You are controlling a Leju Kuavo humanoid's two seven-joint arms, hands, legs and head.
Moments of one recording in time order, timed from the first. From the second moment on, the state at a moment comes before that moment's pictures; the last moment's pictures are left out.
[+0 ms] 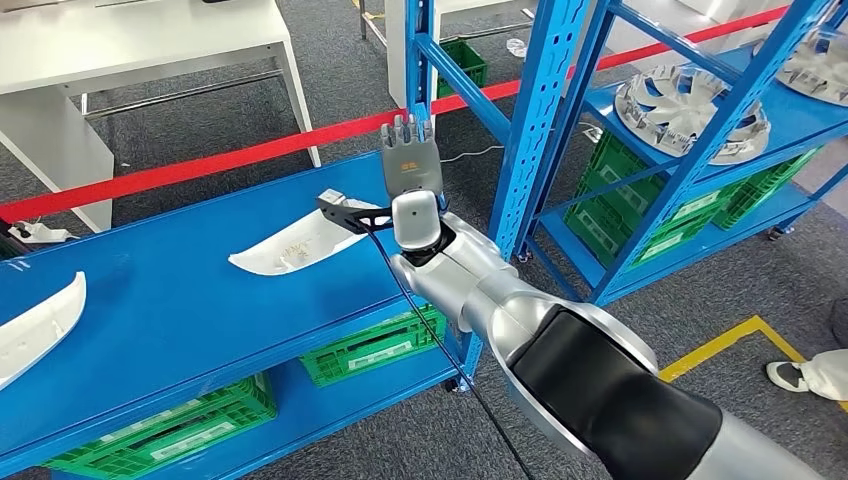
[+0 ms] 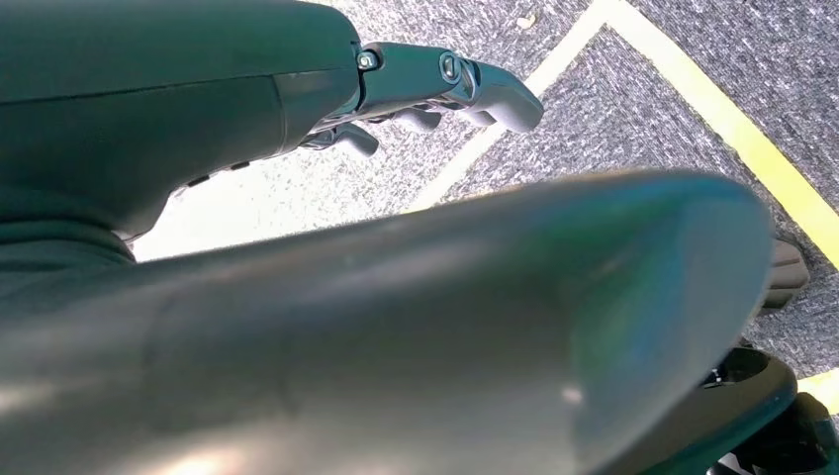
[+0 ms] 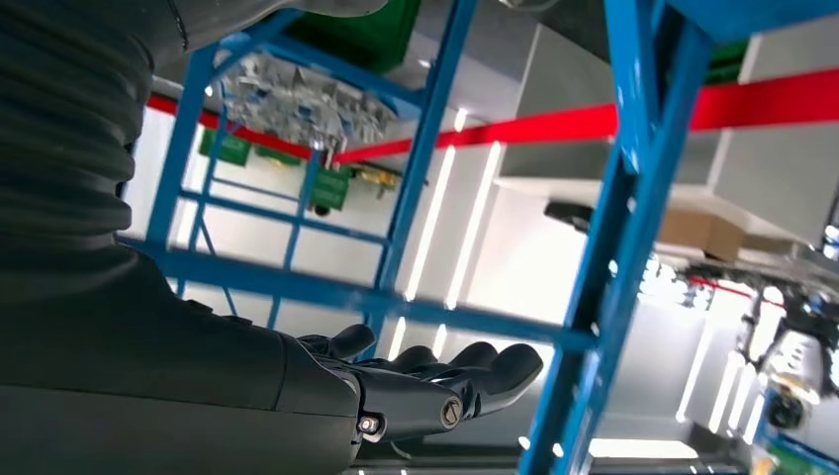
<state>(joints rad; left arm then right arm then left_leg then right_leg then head) -0.12 -0.19 0.78 -0.21 -1.06 -0.11 0.01 -1.03 0.24 0.83 -0.26 1.46 -0.25 0.26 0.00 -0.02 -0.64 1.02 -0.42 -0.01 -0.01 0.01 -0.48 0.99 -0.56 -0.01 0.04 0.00</state>
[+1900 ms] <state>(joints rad) -0.09 -0.17 0.78 -0.20 -1.07 -0.11 -0.01 -0.89 0.32 0.98 -0.26 1.55 -0.43 0.11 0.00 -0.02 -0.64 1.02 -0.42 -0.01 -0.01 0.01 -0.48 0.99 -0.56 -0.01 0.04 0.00</state>
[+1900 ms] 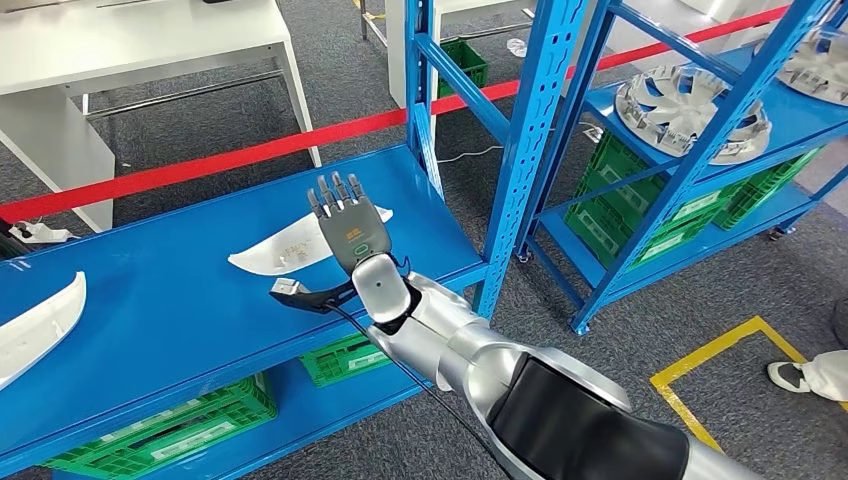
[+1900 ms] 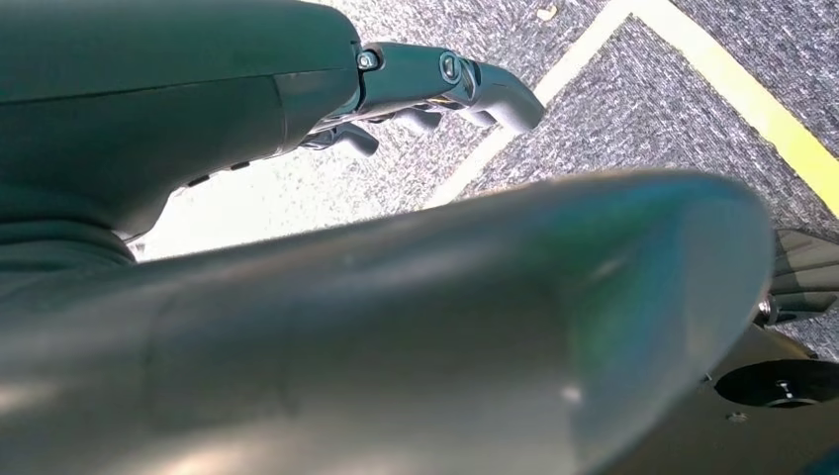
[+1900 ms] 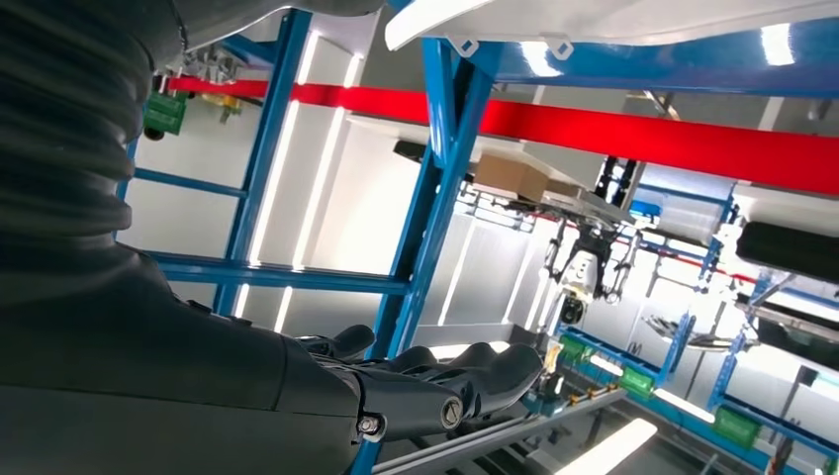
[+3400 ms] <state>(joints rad) -0.07 -0.14 0.78 -0.20 -1.06 -0.11 -0.04 -0.87 0.34 0.98 -0.26 1.57 -0.45 0.08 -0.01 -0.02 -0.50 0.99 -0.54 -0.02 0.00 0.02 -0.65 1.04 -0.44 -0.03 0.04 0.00</state>
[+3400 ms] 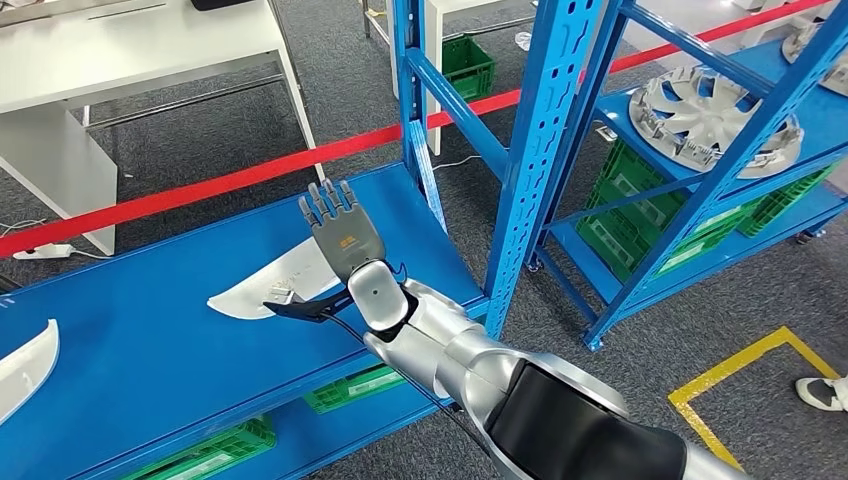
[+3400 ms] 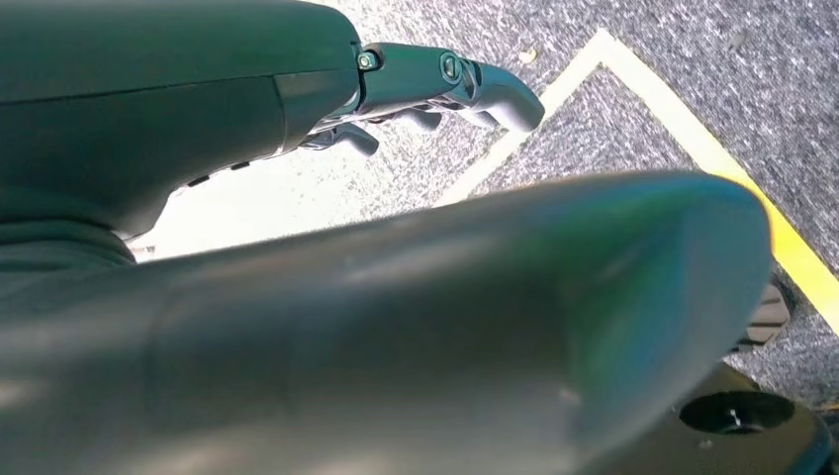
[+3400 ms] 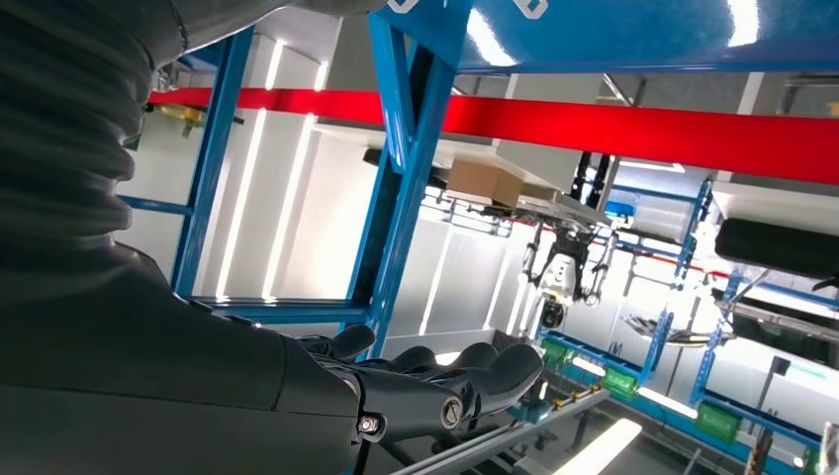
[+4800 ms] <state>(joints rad) -0.07 -0.16 0.78 -0.19 -1.07 -0.11 -0.01 -0.85 0.27 0.71 -0.24 1.30 0.14 0.12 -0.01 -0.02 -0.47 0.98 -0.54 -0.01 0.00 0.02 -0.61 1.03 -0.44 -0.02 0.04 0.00</state>
